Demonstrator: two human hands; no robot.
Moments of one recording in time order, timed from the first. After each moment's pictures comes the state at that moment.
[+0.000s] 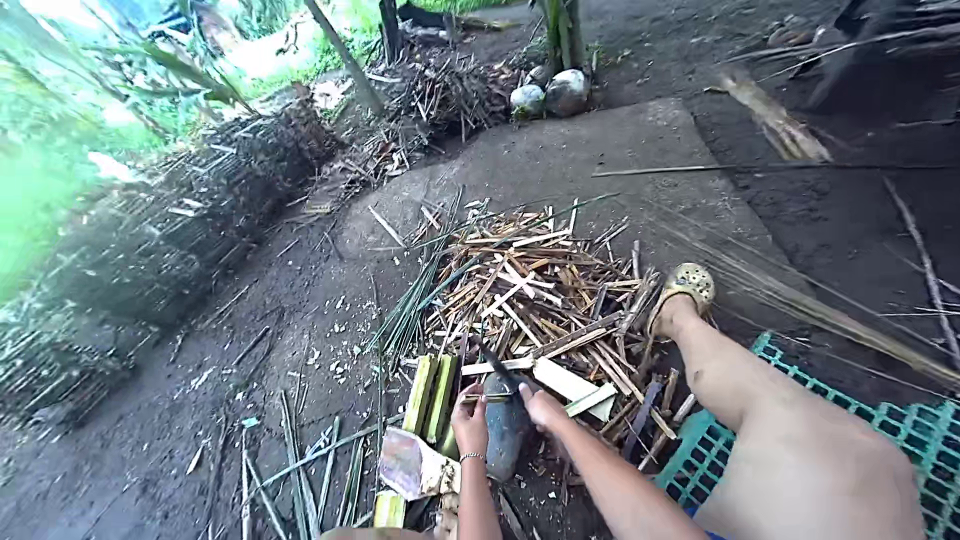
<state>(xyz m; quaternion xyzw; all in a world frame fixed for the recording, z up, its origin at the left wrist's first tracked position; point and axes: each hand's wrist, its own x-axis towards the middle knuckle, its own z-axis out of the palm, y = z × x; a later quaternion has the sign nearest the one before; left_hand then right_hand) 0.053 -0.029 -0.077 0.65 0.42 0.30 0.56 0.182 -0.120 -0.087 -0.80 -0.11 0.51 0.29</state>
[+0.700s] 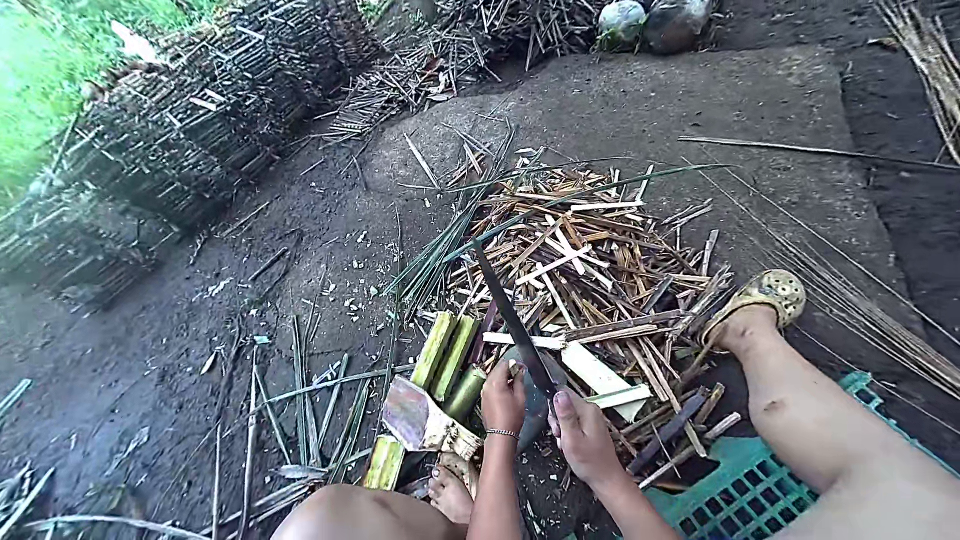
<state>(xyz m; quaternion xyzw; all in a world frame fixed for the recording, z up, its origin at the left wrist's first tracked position) 0.069 -0.042 -0.074 0.80 0.40 0.26 0.37 0.129 -0.163 -0.018 -0.73 -0.32 0.24 0.56</state>
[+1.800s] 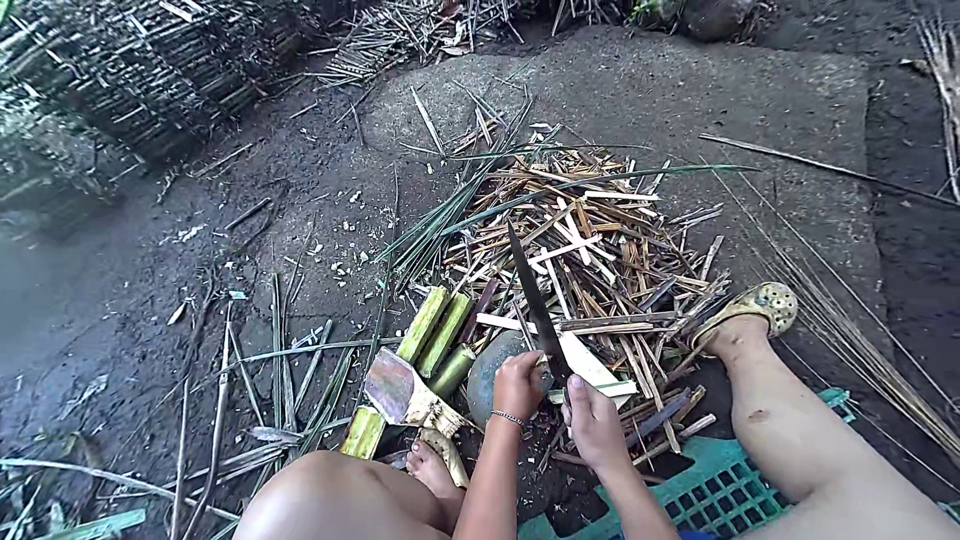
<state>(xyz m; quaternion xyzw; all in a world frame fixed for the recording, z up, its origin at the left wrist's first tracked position) 0.084 -0.057 -0.058 0.82 0.32 0.19 0.43 0.148 -0.174 -0.020 -0.80 -0.25 0.26 0.48</state>
